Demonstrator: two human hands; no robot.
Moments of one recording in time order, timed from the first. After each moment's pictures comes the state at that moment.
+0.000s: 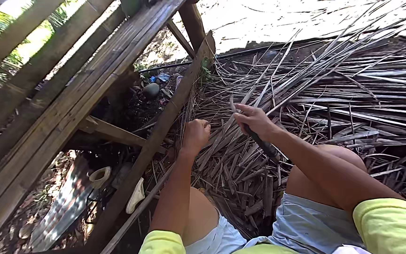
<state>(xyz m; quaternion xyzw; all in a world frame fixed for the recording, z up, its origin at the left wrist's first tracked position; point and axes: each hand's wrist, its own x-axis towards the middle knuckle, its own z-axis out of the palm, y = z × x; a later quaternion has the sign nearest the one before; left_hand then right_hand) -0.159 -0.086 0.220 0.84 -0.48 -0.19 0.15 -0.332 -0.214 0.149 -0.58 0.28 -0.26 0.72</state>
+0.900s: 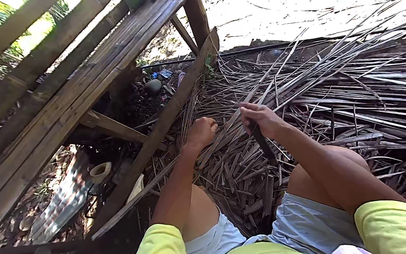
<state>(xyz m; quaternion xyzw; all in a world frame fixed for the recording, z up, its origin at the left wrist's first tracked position) -0.159 -0.092 0.214 0.82 -0.52 -0.22 0.10 -0.337 -0.221 0.156 -0.48 0.25 -0.23 0.81</state>
